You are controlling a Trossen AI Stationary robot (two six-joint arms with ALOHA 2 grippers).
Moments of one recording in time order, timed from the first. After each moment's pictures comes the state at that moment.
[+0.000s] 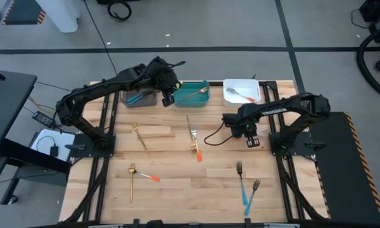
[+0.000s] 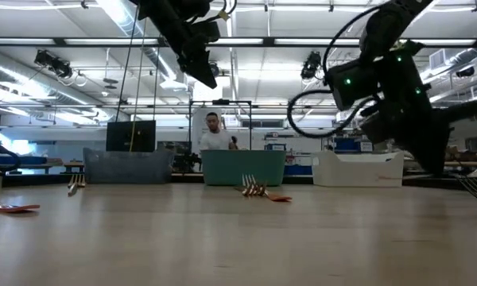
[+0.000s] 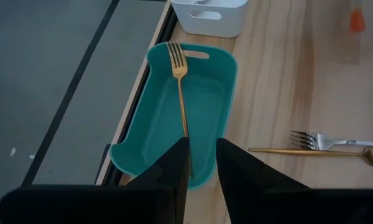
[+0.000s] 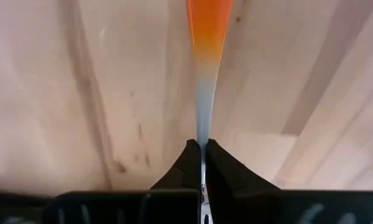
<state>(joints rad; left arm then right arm) 0.51 1.56 1.41 -0.64 0.00 0.30 -0.23 1.53 0.82 -1.11 0.03 -0.31</state>
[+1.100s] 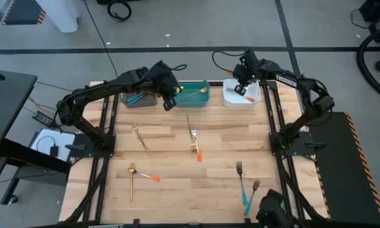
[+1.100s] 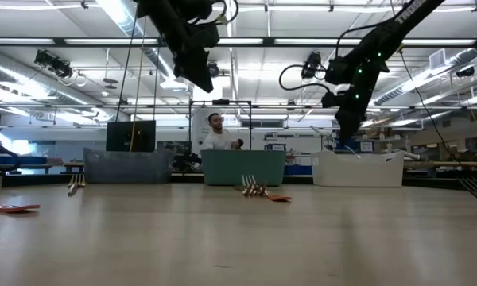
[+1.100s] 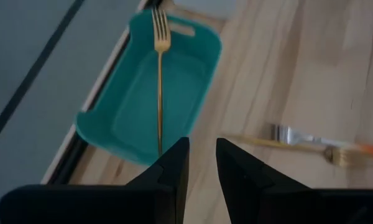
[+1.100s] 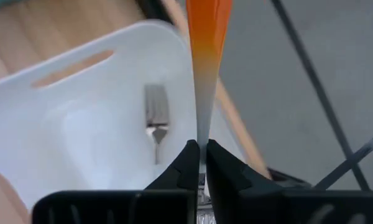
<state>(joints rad) 0.48 1.57 1.41 -0.73 0.00 0.11 -0.98 1.54 1.10 -0.62 0.02 -0.50</state>
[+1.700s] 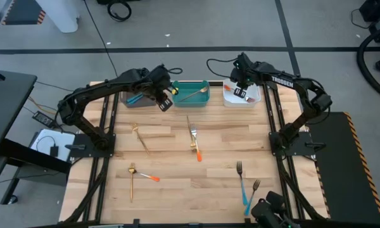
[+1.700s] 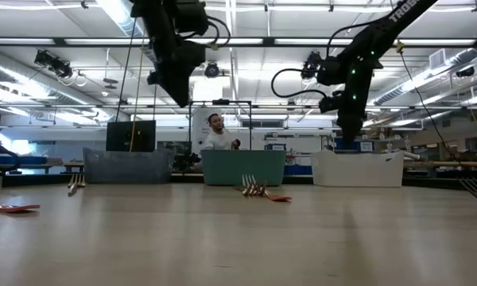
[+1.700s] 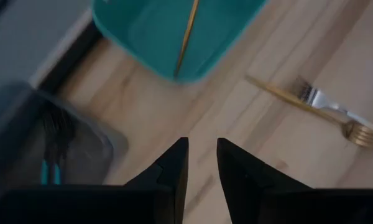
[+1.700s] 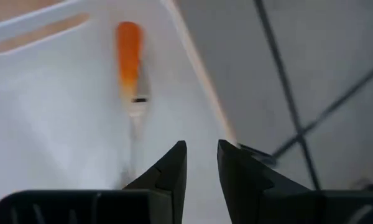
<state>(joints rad) 0.49 1.58 1.41 -0.97 -0.07 -0.16 -0.90 1.56 1.13 -0.68 0.26 -0.50</state>
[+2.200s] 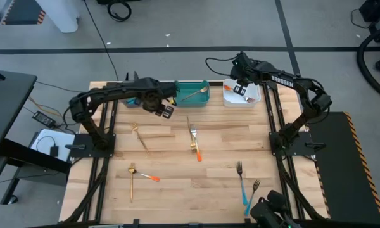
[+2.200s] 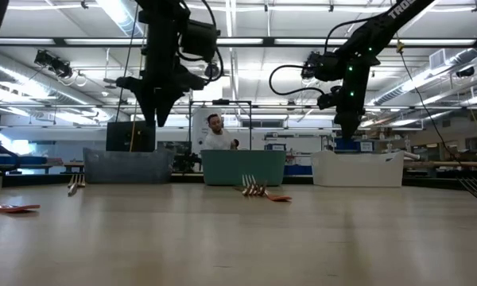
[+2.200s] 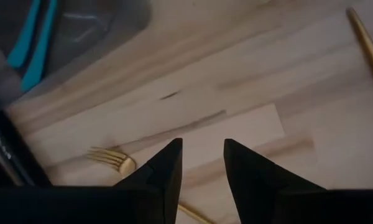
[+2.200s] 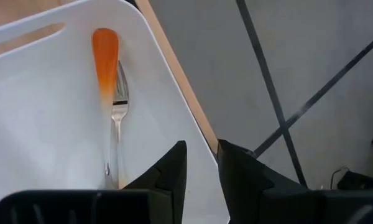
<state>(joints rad) 0.39 1.72 1.41 -1.23 -0.16 -0.77 -0.88 1.56 1.16 -0.70 0.34 -0.47</state>
